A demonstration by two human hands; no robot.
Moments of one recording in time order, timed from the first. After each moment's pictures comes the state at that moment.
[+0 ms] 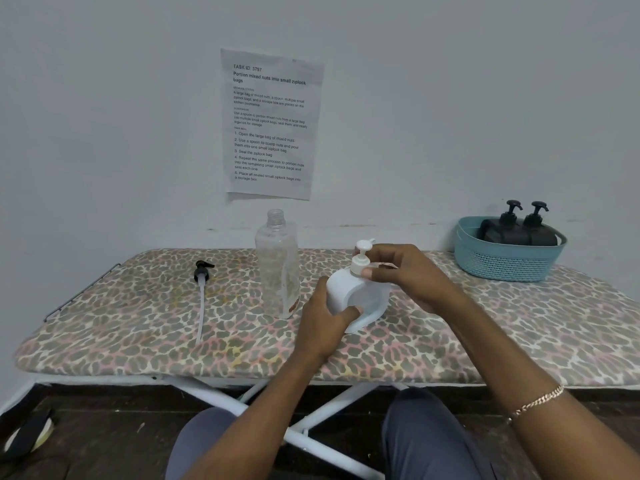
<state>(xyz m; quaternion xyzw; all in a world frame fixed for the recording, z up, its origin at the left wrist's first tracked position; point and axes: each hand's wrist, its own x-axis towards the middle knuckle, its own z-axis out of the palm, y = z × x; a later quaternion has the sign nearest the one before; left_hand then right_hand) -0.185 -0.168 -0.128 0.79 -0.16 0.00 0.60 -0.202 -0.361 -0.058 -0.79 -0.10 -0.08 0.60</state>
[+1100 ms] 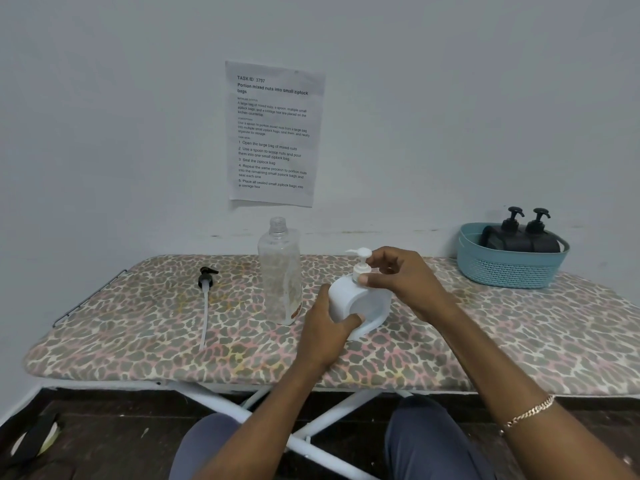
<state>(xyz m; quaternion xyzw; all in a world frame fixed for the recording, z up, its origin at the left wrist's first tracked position) -0.186 -0.169 -0.130 0.80 -0.17 0.01 0.58 -0.197 -0.356 -0.065 -0.77 -0.08 -0.16 0.61</state>
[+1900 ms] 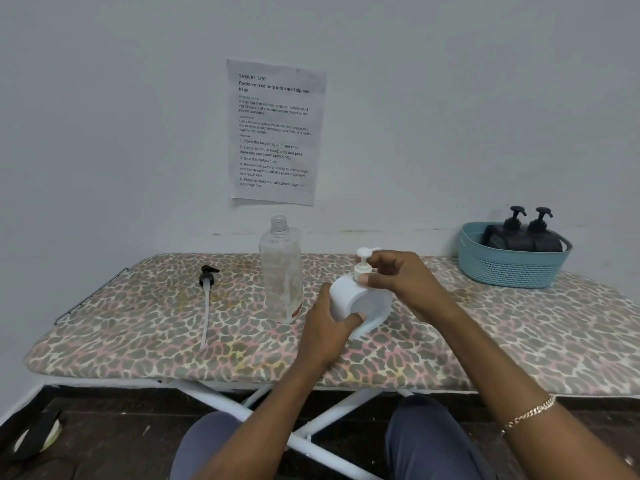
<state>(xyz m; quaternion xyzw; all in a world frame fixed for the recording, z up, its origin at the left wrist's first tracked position) -0.185 -0.168 -0.132 0.80 -0.17 0.02 0.58 -0.198 -0.354 -0.067 -0.75 -0.09 -0.13 0.64</state>
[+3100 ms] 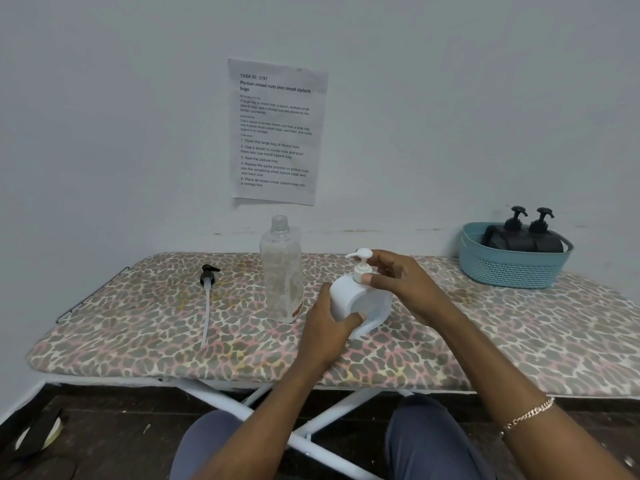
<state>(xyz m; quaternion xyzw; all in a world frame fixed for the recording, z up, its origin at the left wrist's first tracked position) -0.186 -0.168 -0.131 0.80 -0.17 0.01 0.58 -0.198 -0.355 -0.071 -0.76 -0.13 -0.10 0.63</state>
